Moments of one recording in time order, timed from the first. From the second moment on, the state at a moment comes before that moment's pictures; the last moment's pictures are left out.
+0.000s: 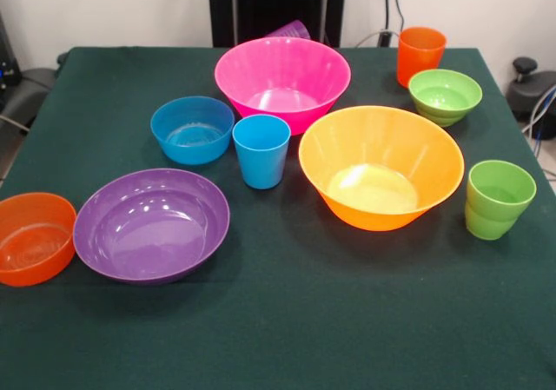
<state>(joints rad) -1.28 -0.76 1.03 1.44 -0.91 1.35 -2.65</state>
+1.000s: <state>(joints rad) -1.28 -0.84 1.03 1.44 -0.99 1.35 -2.82</state>
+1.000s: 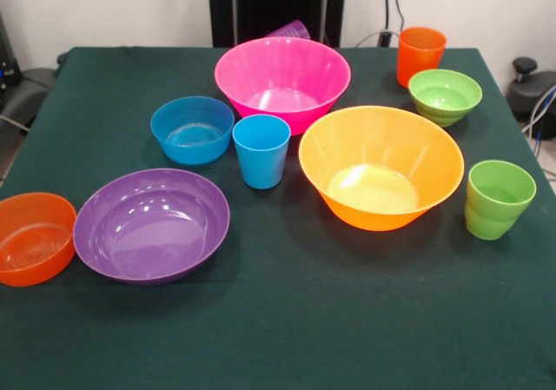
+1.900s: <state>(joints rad) -1.25 -0.83 1.03 1.44 -0.99 1.35 -2.82</state>
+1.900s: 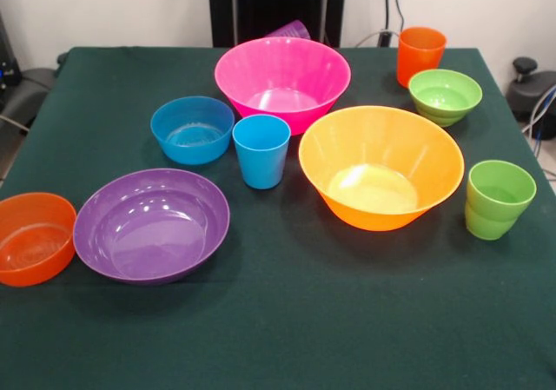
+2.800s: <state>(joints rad) -1.14 -0.83 1.00 1.53 -0.99 1.30 -2.82</state>
